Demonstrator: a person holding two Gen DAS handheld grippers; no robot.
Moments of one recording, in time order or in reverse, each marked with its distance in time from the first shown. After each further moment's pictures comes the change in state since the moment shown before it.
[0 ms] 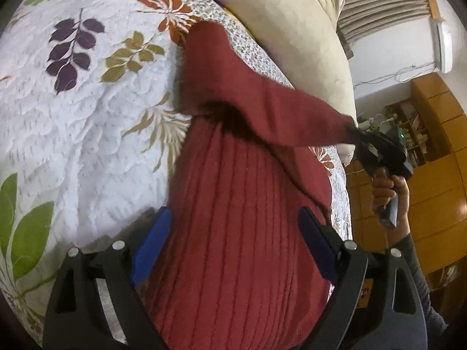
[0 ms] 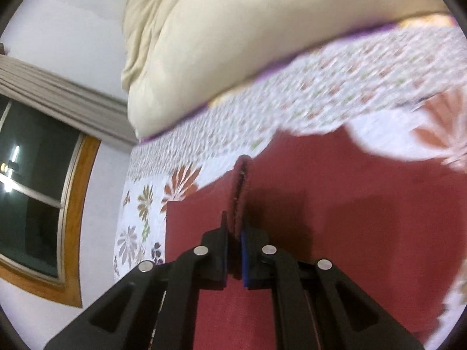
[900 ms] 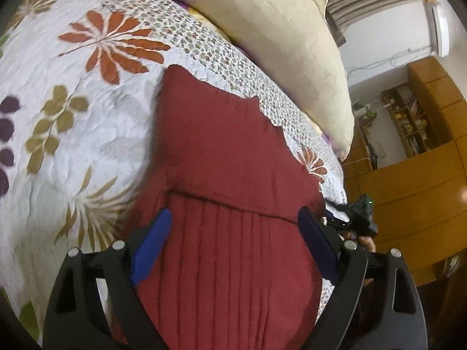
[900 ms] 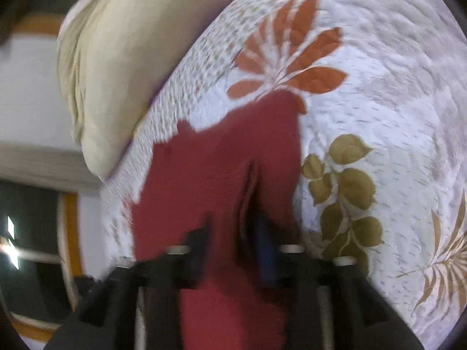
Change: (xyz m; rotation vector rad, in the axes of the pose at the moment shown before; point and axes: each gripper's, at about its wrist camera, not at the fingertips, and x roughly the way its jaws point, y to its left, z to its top) left arm 0.050 -0.057 0.079 0.081 0.055 0.013; right arm -0.065 -0.198 -0.062 0.365 -0.055 -0.030
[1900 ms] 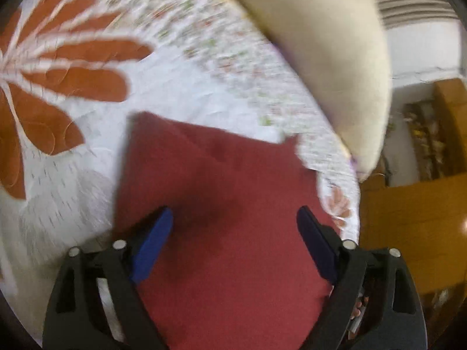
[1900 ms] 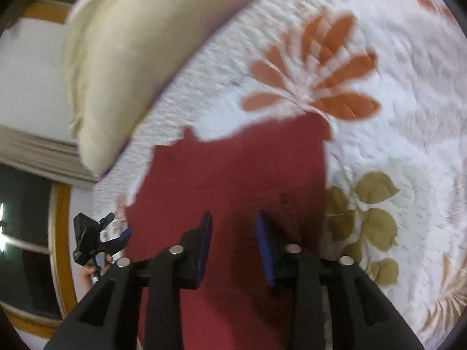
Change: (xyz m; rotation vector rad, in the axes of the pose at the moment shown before) left arm 0.134 0.038 0.121 -0.127 0.087 0.033; right arm 0.026 0.014 0.010 -0.114 -0.007 -0.075
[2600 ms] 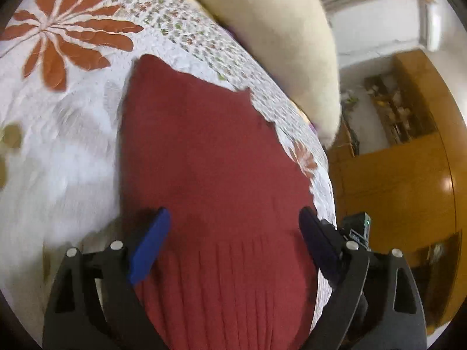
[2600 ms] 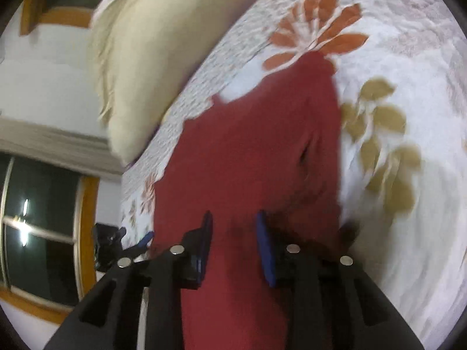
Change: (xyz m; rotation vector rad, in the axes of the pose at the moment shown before) left arm -0.074 0.001 -0.099 0.161 0.020 -0.172; right arm -0.026 0.011 -0.084 -0.033 0.013 0.161
